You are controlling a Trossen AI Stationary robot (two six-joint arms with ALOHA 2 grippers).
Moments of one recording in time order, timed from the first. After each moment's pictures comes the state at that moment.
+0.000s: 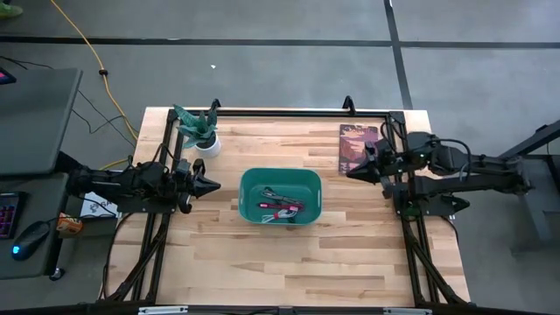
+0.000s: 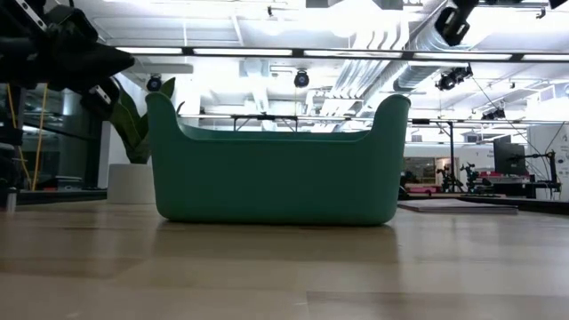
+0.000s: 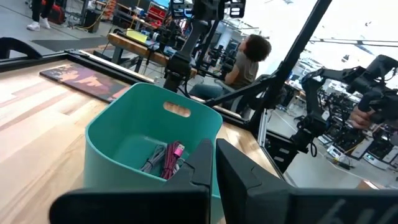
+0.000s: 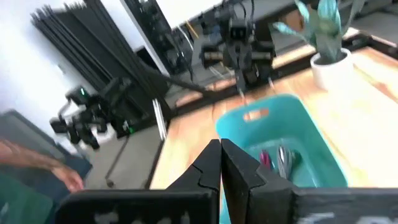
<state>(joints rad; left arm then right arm) 0.04 0.01 0.01 0.01 -0.01 -0.41 -0.10 0.62 0.67 -0.20 -0.29 0.40</state>
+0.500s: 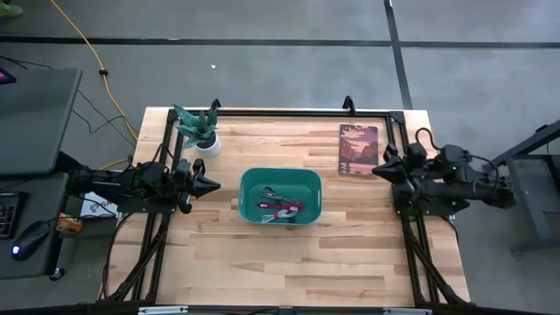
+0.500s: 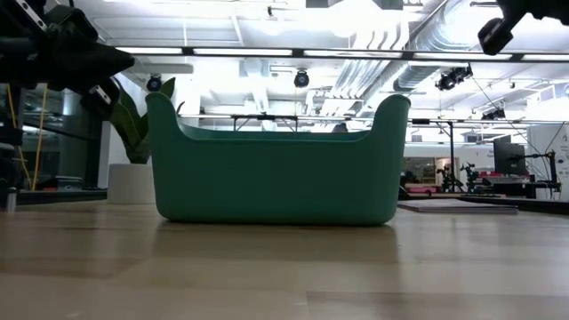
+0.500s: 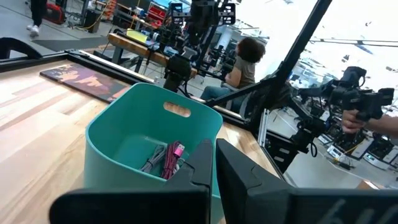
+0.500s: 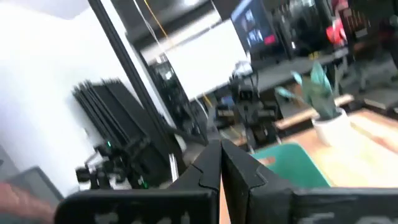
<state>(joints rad) 0.04 0.01 0.01 0.01 -0.01 -0.41 -0.10 0.11 0.39 -0.10 -0.21 0.47</state>
